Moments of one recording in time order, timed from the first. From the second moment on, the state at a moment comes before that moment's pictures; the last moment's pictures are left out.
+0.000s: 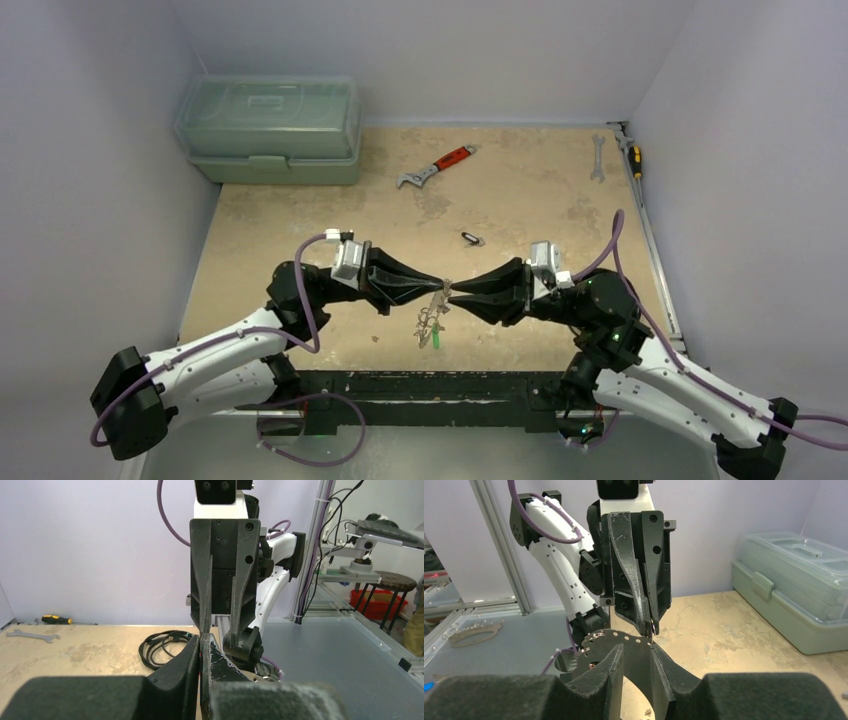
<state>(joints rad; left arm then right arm) -0.88 0.91 0.52 0.88 0.65 -0.34 0.93 0.56 0.57 0.26 -0.46 0.18</state>
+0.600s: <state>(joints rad) -0.88 1.02 0.43 1.34 0.56 -0.57 0.93 0.62 0.55 0.39 -0.41 0.26</state>
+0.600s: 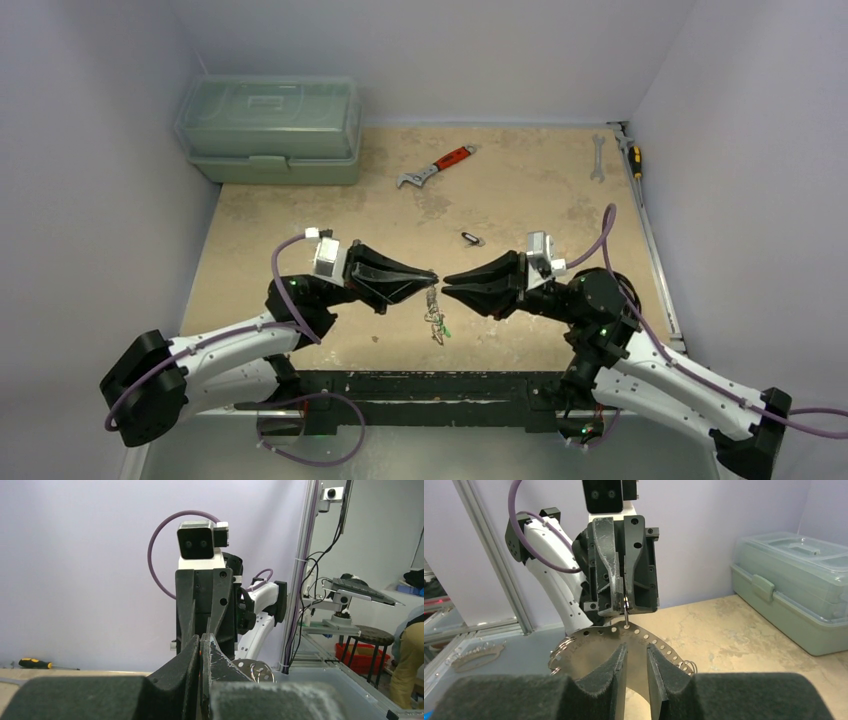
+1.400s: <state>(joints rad) -0.88 1.18 0.42 1.51 0.46 -0.66 0.92 0.74 0.55 0.53 -0.43 0.34</state>
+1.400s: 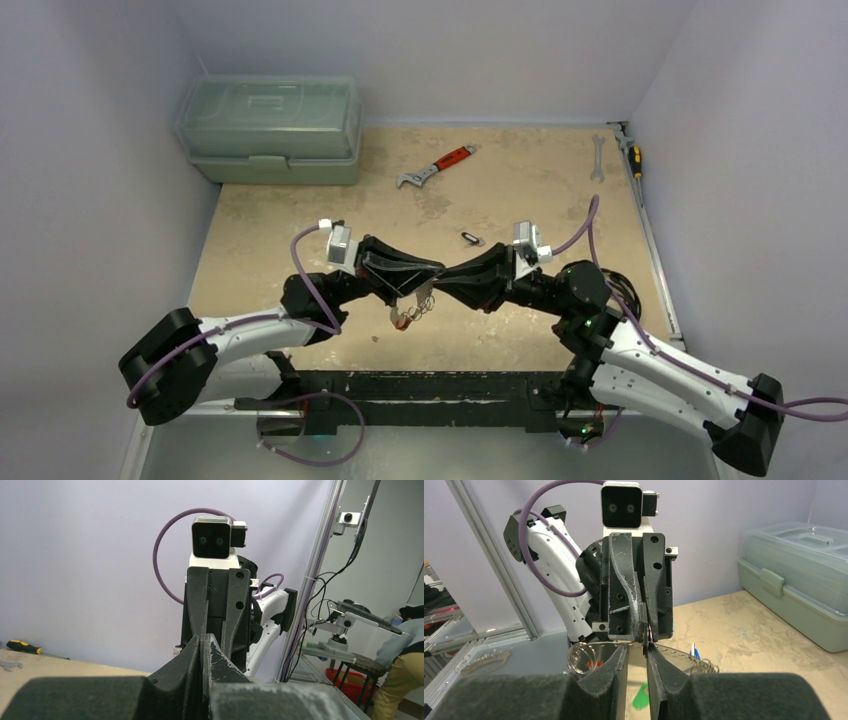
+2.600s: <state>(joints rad) -0.89 1.20 0.42 1.51 0.45 -0.69 0.92 0.67 0.50 0.54 -0.37 0.32</state>
